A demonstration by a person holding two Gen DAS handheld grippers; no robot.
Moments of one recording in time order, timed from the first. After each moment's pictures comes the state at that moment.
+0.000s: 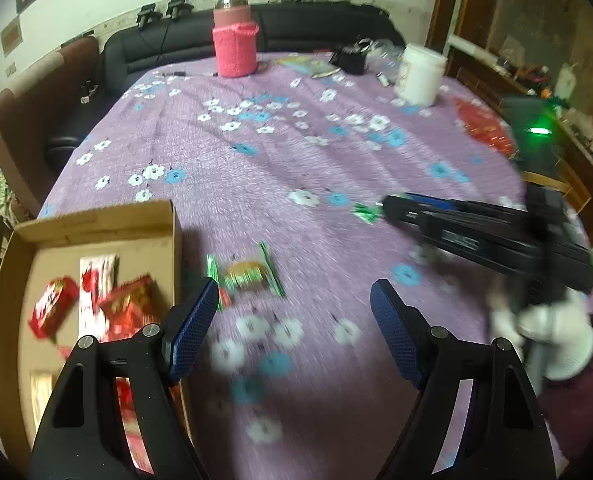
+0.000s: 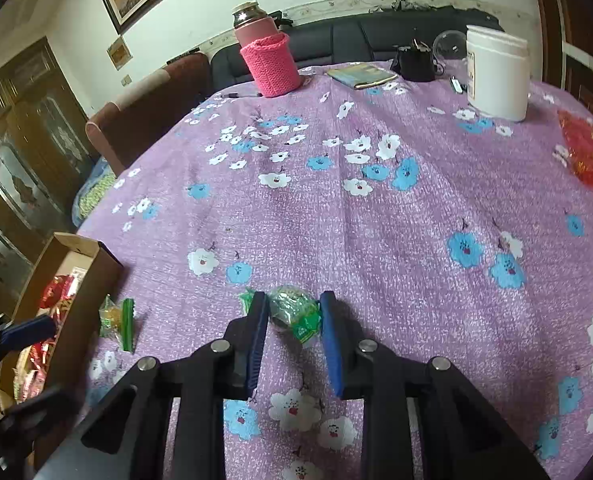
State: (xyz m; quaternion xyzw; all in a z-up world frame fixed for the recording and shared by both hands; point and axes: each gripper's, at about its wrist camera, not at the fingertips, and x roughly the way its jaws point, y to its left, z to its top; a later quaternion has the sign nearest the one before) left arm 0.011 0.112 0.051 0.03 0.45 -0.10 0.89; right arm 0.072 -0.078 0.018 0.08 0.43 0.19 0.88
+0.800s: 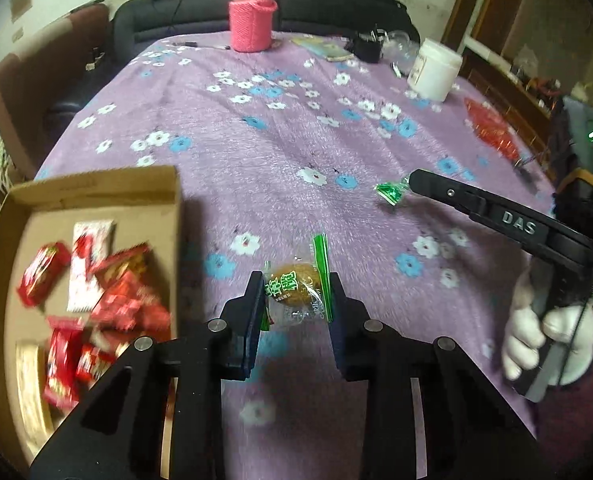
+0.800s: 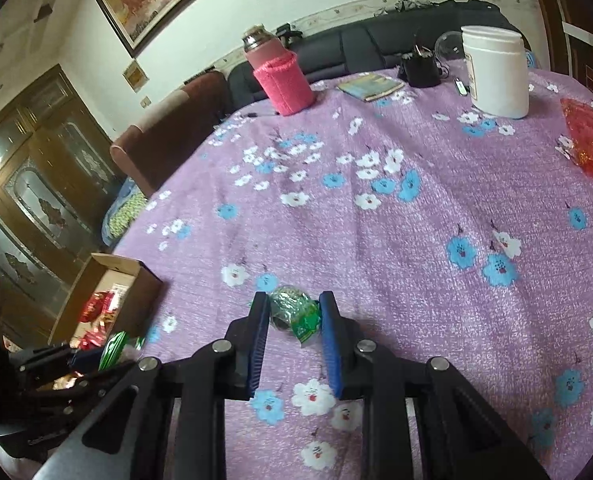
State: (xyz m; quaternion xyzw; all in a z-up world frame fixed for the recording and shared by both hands) left arm -0.004 0.126 0.053 -0.03 0.48 -0.09 0.87; right arm 0.061 -0.094 0.039 0.14 0.41 0.23 0.87
